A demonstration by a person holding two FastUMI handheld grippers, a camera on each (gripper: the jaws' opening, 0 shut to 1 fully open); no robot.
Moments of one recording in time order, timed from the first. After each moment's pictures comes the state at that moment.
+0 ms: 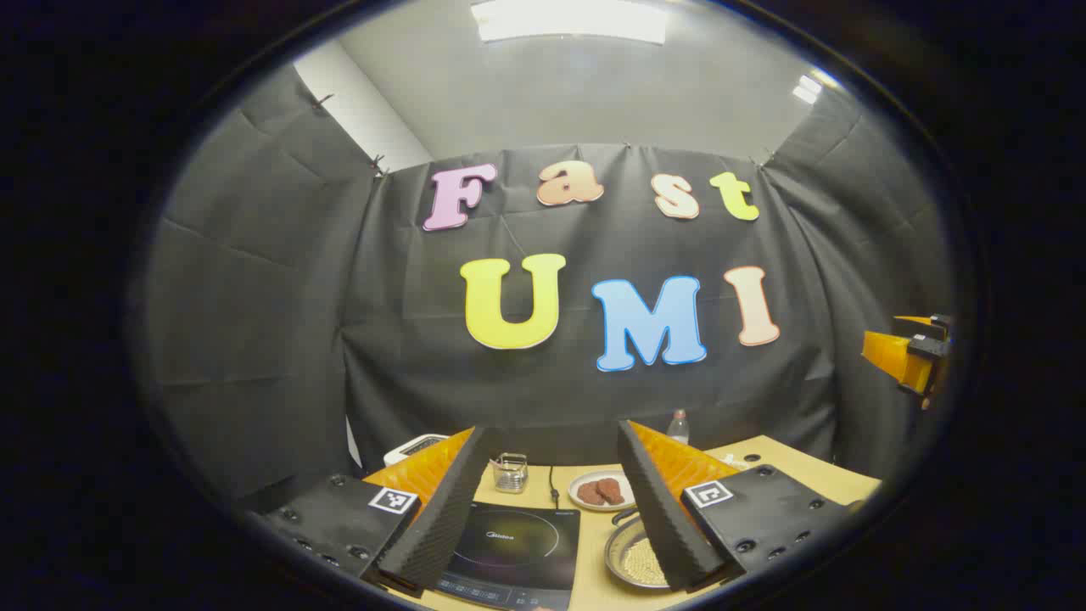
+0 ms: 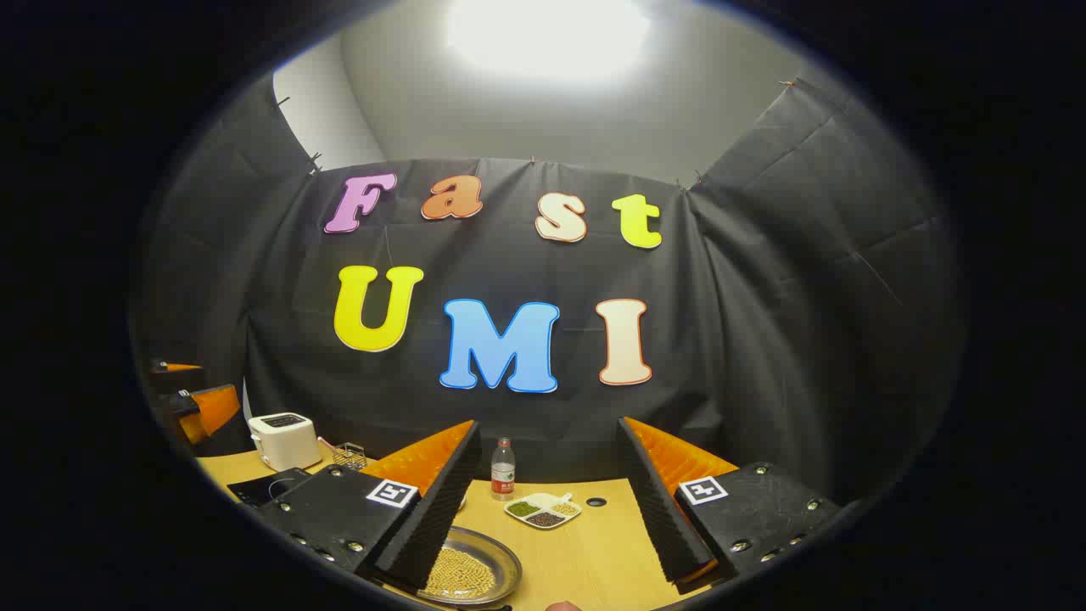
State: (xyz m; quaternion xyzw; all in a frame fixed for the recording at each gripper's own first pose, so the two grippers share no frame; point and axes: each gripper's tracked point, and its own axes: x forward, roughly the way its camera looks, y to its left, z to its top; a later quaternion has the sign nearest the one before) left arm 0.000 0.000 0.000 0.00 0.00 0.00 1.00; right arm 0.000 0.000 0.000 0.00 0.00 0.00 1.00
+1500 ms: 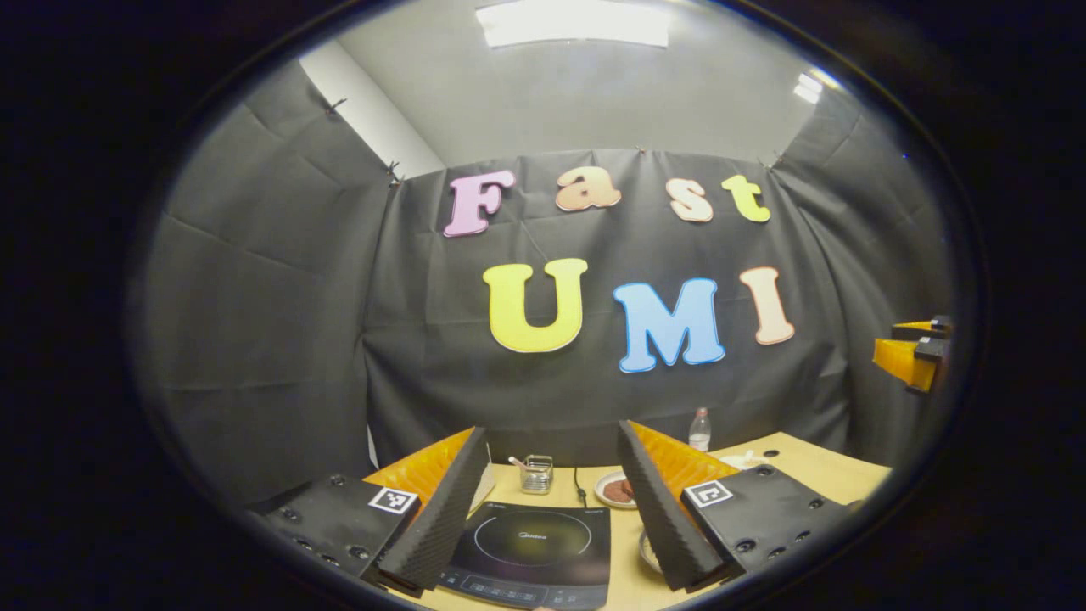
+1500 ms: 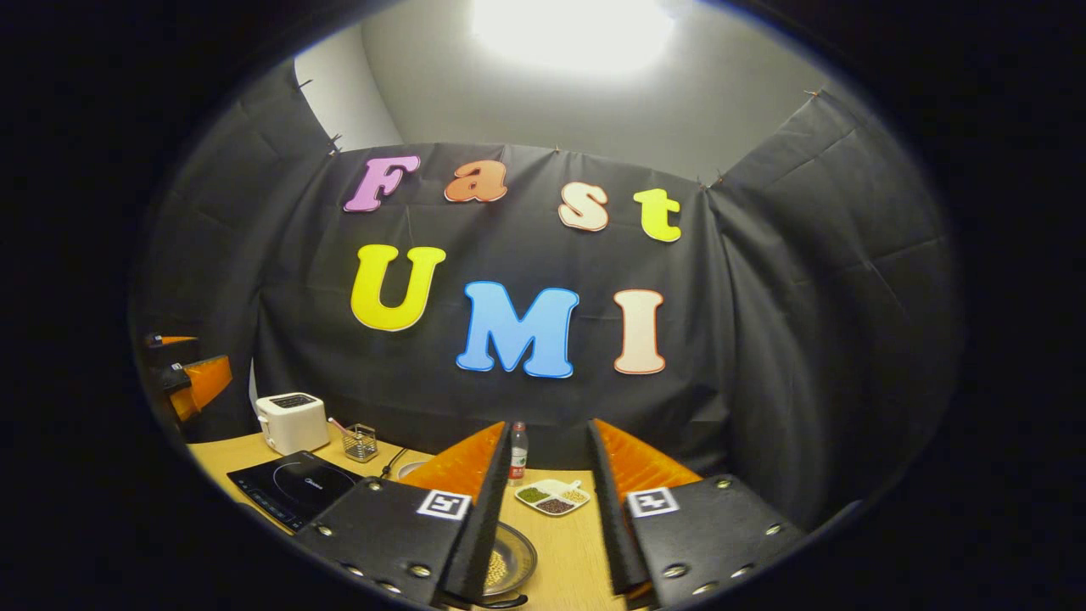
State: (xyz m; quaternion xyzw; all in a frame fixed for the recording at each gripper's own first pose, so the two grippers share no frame) left arm -0.017 0.055 0.000 0.01 -0.02 0.02 1.00; right arm -0.017 0.033 -0.010 -0.03 0.02 0.01 1.00
